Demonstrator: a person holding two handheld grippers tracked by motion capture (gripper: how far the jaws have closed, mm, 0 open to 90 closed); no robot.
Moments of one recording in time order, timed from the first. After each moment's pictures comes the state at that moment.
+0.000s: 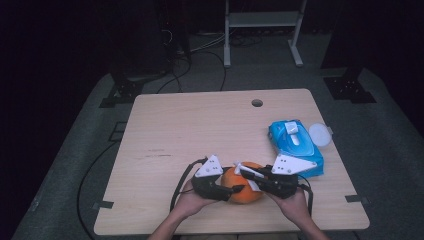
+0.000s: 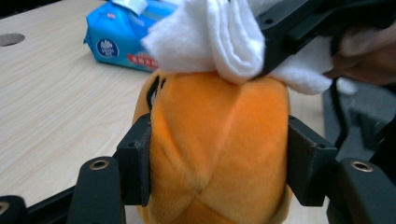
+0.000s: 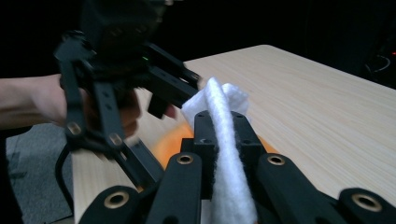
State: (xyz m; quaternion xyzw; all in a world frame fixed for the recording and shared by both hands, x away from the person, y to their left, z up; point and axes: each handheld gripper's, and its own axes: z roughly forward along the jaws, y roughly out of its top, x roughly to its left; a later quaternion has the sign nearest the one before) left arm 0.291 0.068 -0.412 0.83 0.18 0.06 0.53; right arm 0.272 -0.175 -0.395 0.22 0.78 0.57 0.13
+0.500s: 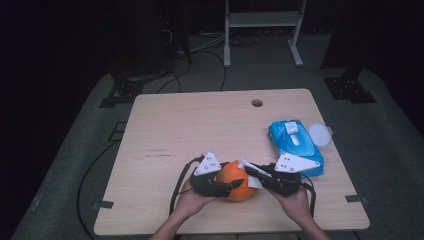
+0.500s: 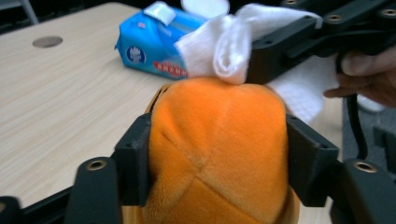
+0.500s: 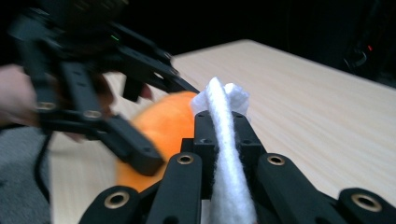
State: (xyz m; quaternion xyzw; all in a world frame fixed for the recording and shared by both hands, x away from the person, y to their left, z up) left arm 0.289 0.064 -0.408 0.82 0.22 0.10 0.51; right arm 0.276 -0.183 -0.399 0.24 0.77 0.56 0.15
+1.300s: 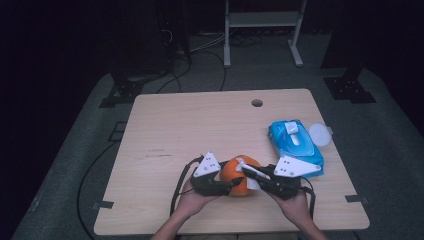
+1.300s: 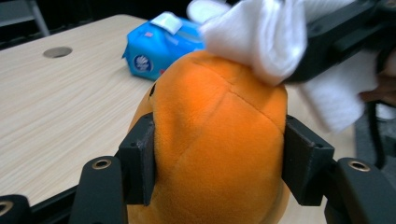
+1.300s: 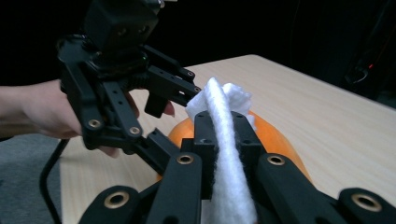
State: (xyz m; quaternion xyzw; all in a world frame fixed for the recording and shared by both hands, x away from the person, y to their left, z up) left arm 0.289 0.067 -0.408 0.81 0.22 0.11 0.54; right arm 0.265 -0.176 -0.389 0.22 0.77 0.58 0.17
